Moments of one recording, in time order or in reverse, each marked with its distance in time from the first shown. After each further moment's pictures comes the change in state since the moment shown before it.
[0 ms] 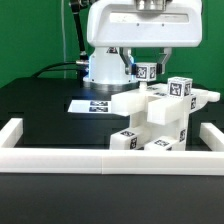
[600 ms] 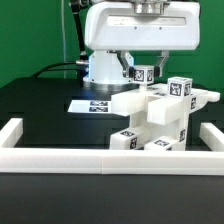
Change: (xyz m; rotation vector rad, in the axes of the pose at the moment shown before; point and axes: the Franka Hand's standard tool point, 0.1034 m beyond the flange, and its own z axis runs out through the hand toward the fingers) arm -0.003 0.002 0.006 -0.002 -0.012 0.004
